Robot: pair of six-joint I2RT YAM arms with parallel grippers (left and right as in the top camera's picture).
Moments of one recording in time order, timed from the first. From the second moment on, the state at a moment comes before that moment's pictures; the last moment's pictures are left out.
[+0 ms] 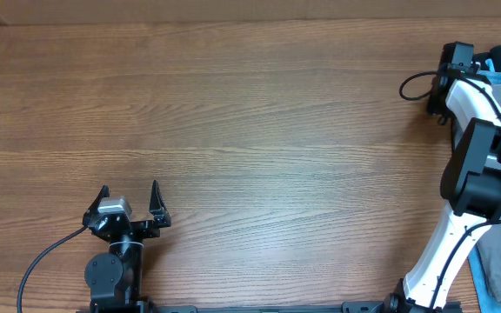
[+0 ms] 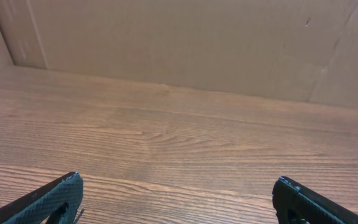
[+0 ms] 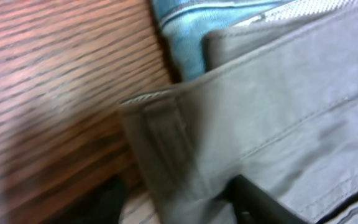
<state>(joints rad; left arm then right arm) 0.08 0.02 0.01 -0.08 0.02 -0.12 -0.28 2.30 1.71 -0.57 0.52 0.05</state>
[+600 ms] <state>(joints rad) 0.08 0.01 0.01 -0.08 0.02 -0.12 -0.32 2.30 1.71 -0.55 0.53 0.06</state>
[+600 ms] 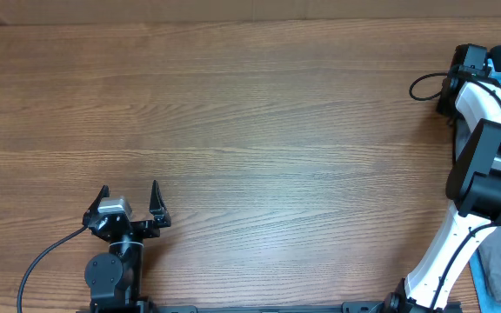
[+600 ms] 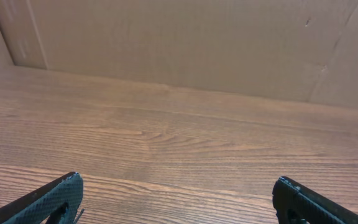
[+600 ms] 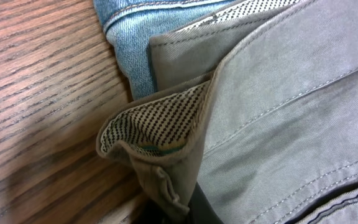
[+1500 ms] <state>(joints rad) 0.08 0.01 0.01 -0.08 0.02 -0.12 -0.16 2.18 1.96 -0.71 0.30 0.15</state>
